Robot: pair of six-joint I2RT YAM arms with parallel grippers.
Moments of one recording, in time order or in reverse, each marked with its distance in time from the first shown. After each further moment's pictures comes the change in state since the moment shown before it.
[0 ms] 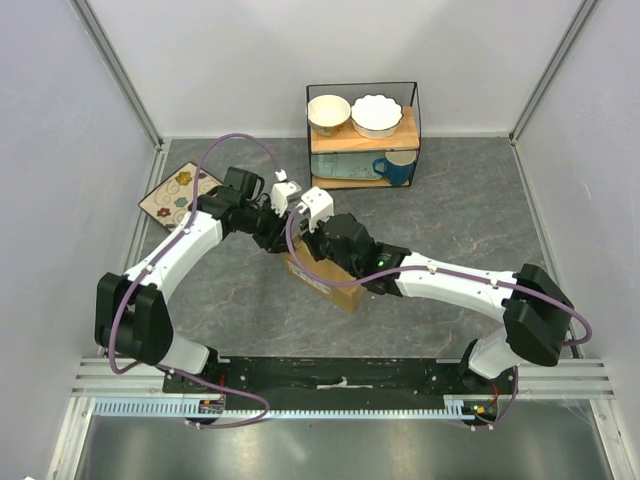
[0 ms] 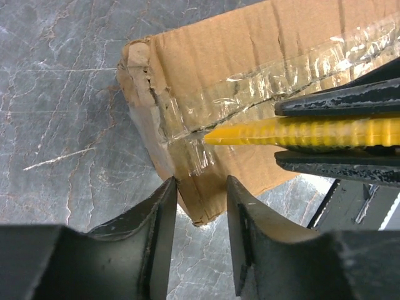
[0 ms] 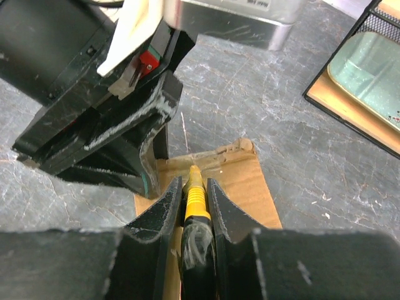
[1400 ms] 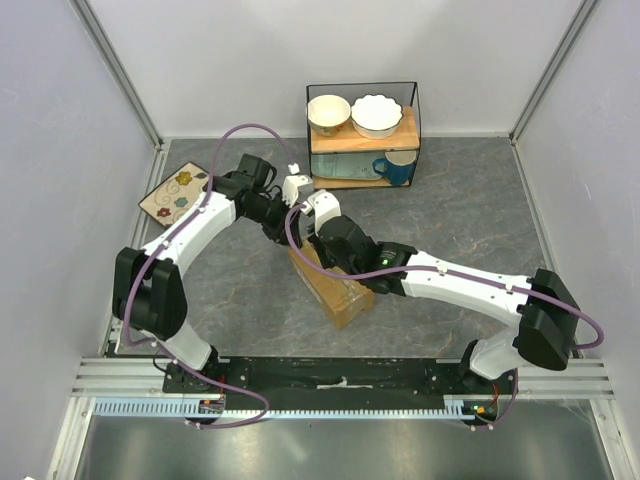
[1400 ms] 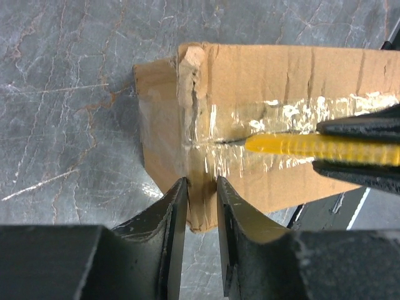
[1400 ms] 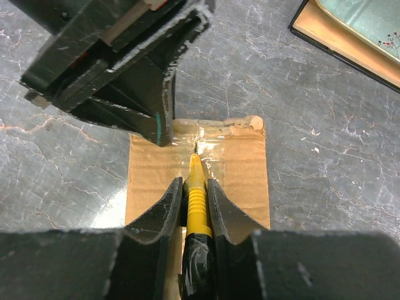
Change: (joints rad) left arm -0.026 0.163 0.176 -0.130 0.076 0.024; right arm 0.032 -0.046 0.077 -0.343 0.090 0.140
